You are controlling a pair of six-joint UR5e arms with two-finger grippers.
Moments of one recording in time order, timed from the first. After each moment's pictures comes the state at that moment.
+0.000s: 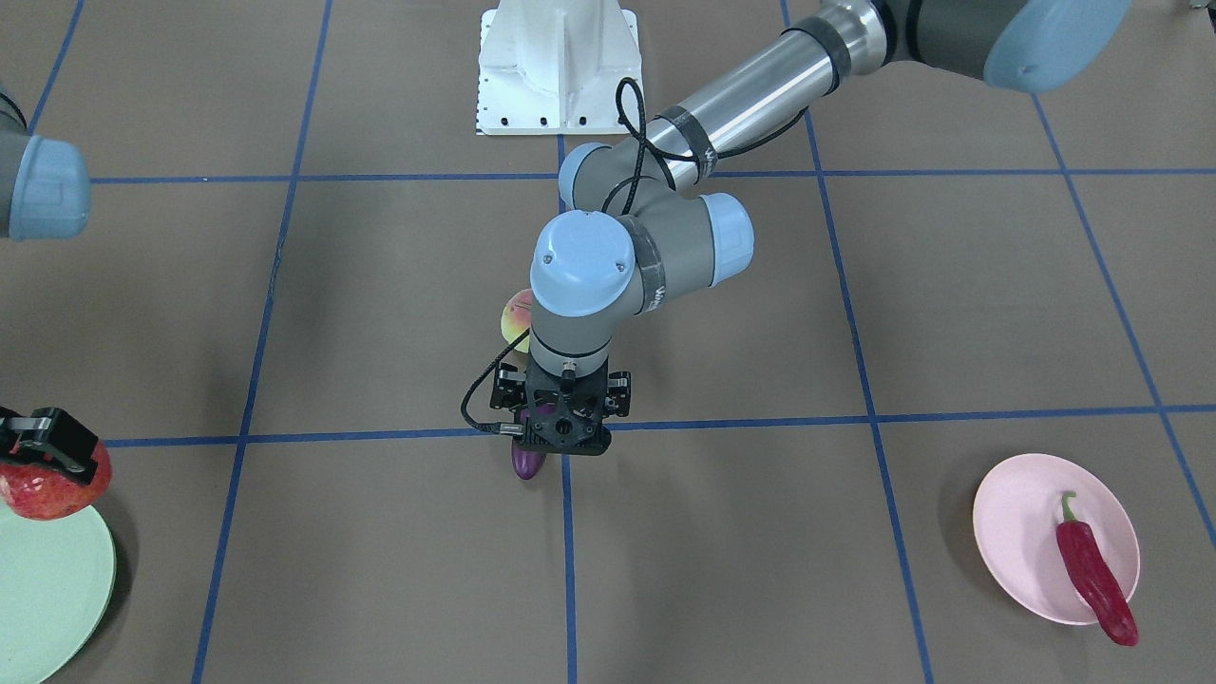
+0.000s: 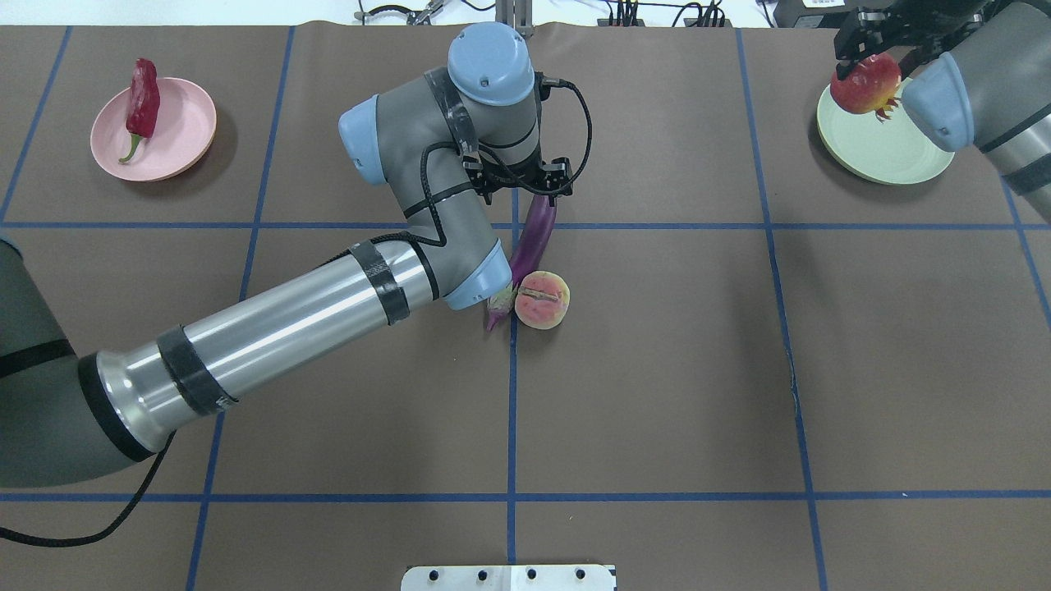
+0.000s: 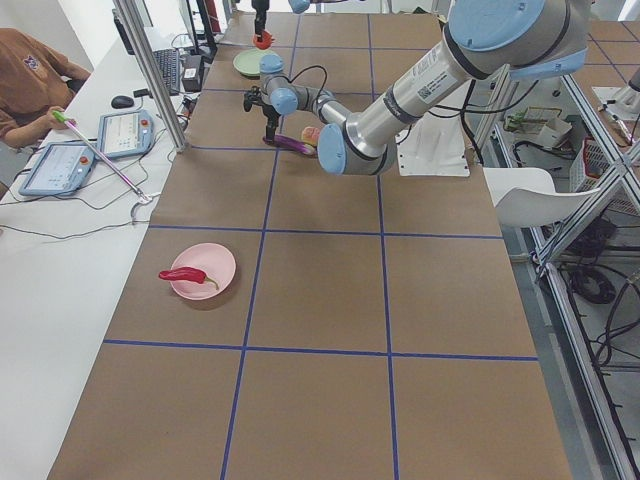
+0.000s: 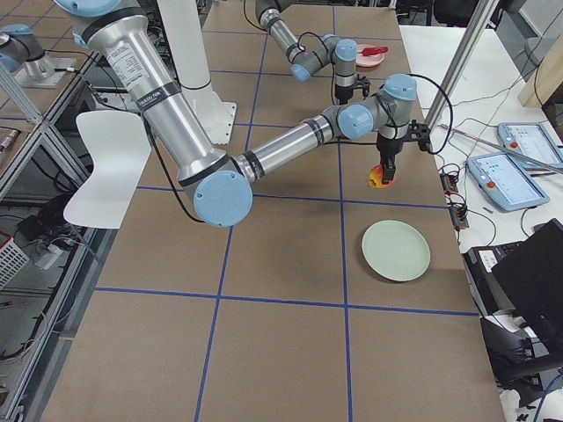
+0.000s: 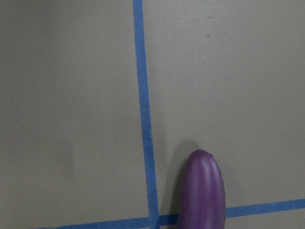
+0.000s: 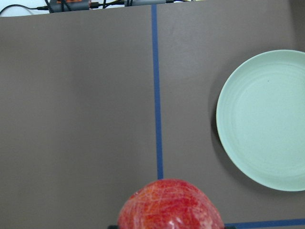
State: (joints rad) left arm -0.65 -2.69 -0.95 -1.91 -1.95 -1.05; right arm 1.22 -1.01 1.49 -1.60 2.19 0.58
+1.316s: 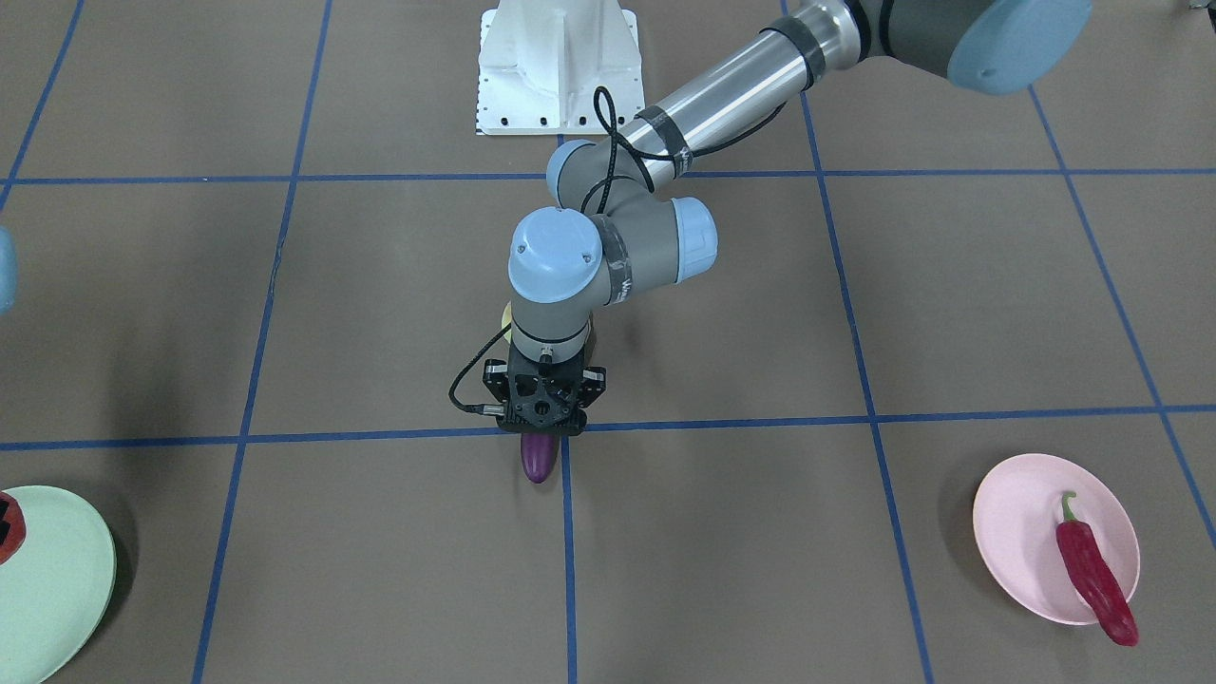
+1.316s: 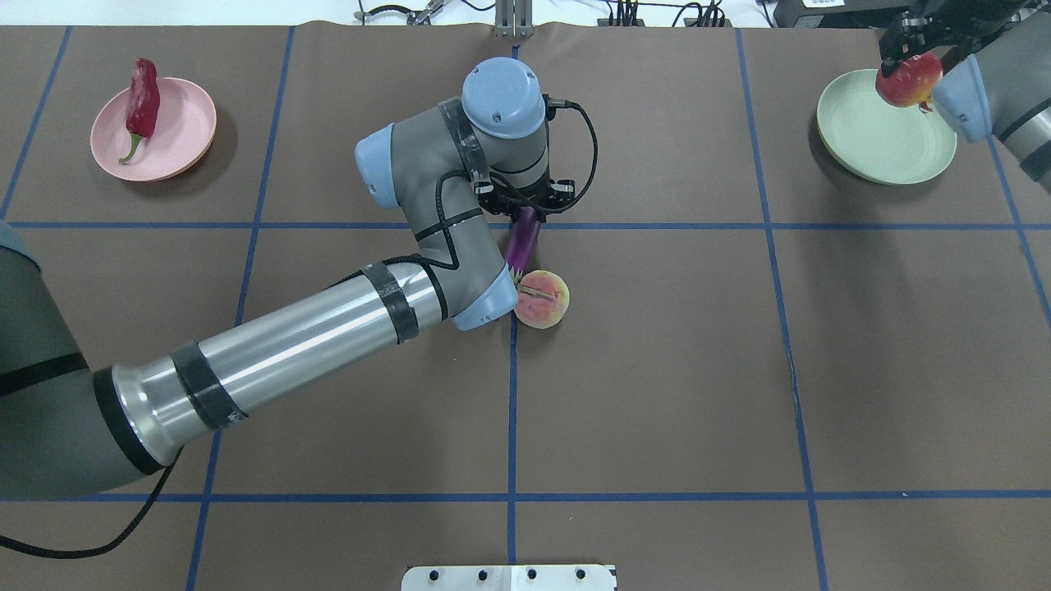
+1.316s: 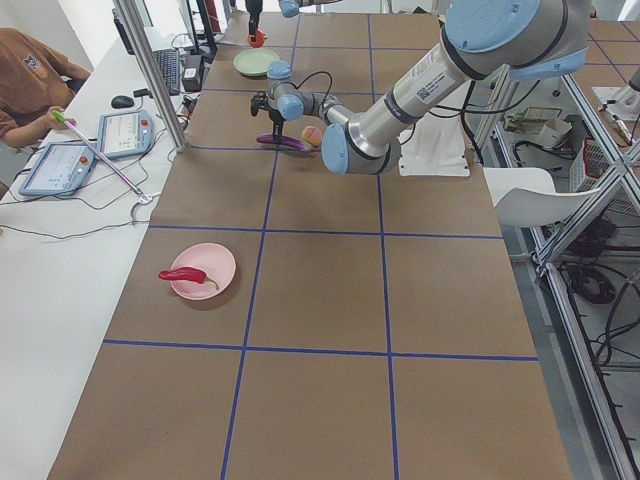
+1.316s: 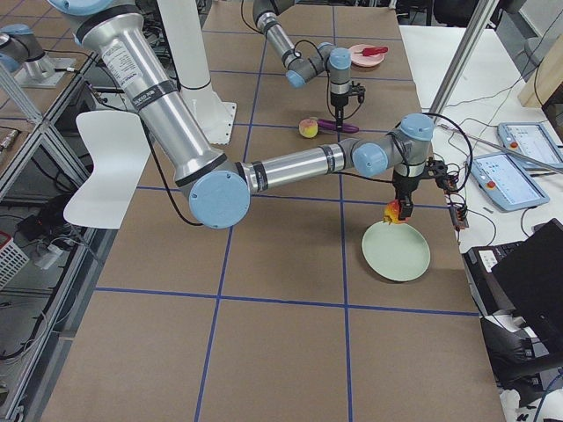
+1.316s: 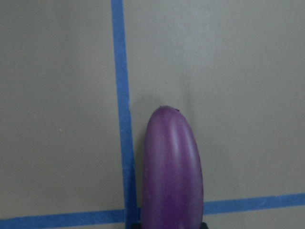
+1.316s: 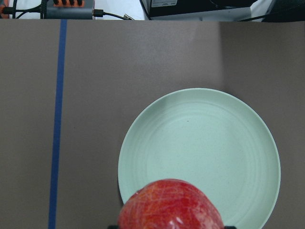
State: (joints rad) left arm -0.66 -2.70 -0.92 -1.96 -1.96 -1.13; right arm 1.26 -1.01 1.23 -1.36 2.13 0.52
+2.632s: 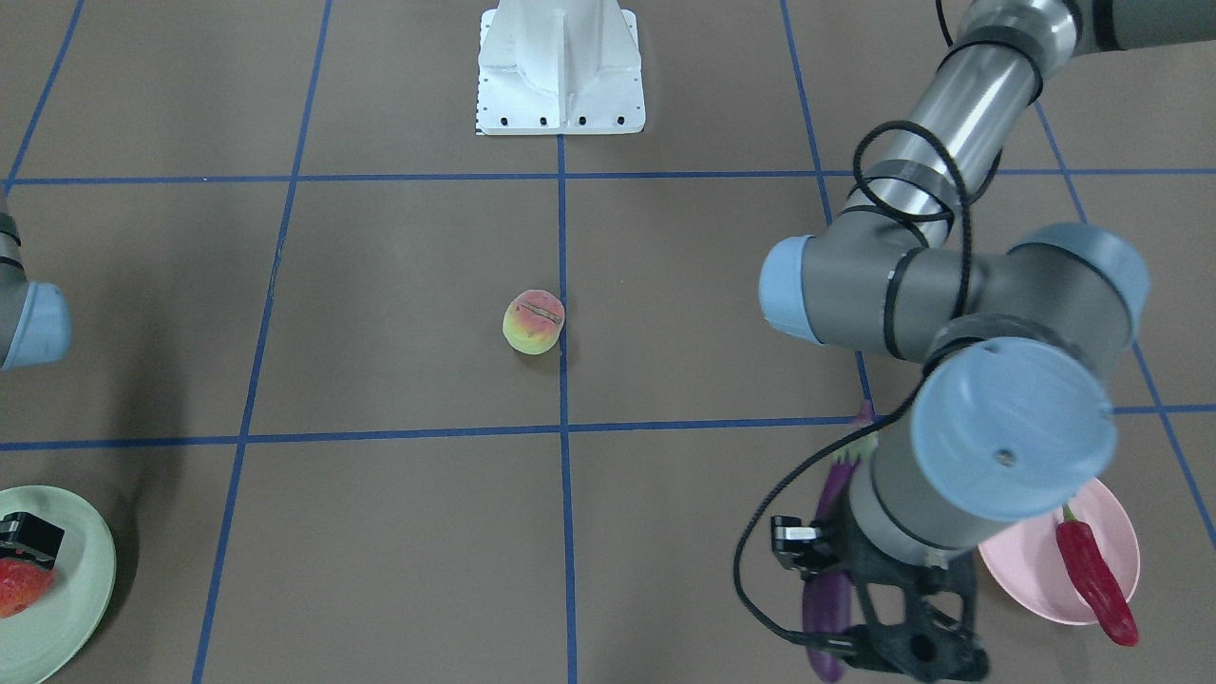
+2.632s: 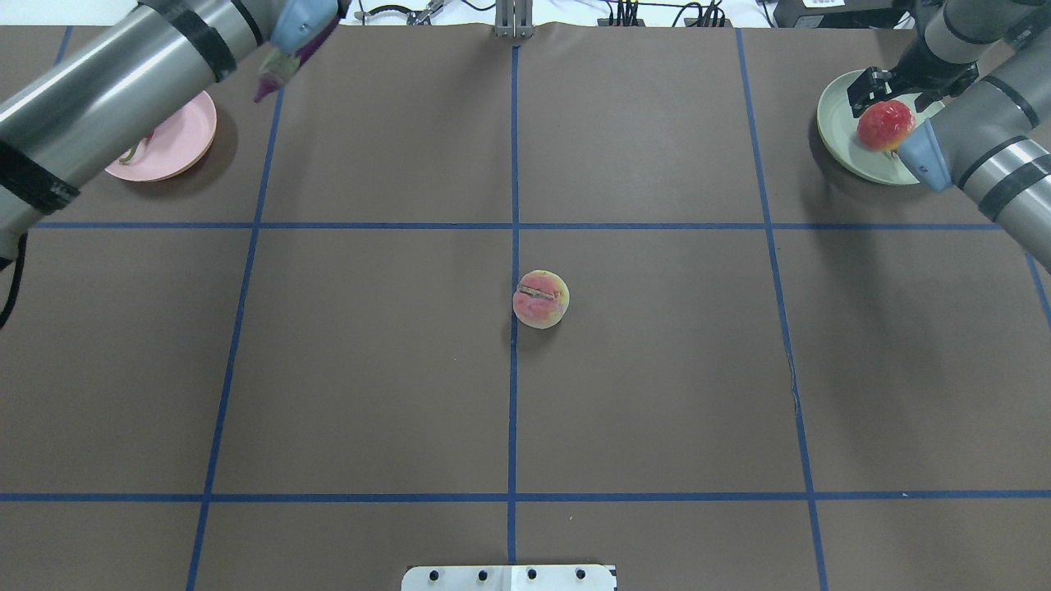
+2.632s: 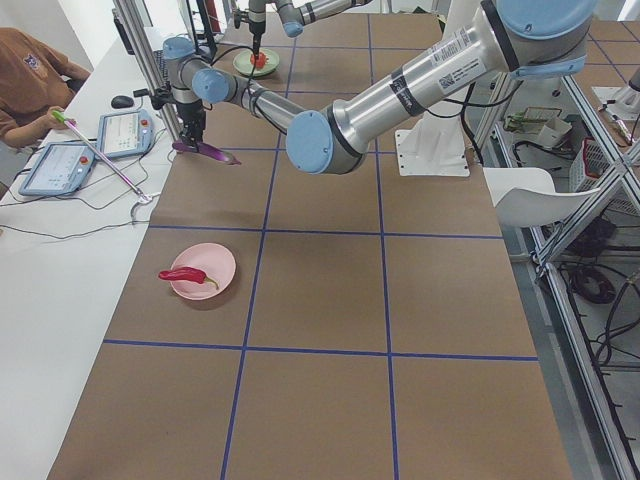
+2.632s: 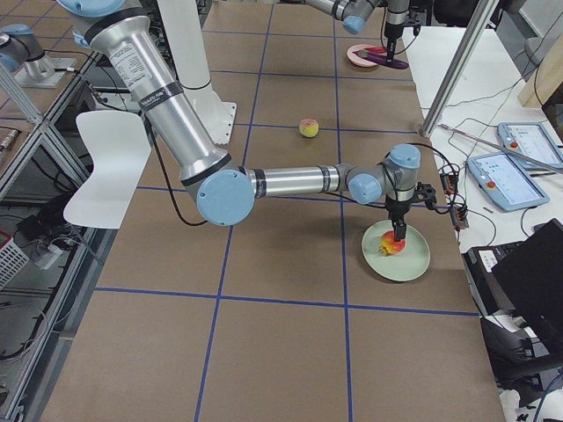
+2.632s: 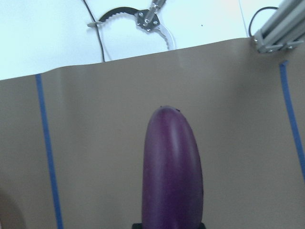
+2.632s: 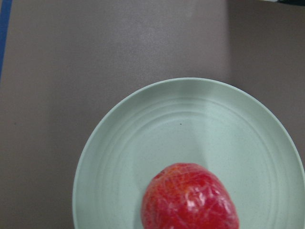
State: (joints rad) left arm -1.11 -2.68 -0.88 -1.66 -2.13 -0.49; right arm 1.18 -1.01 1.08 -1.19 2.12 0.56
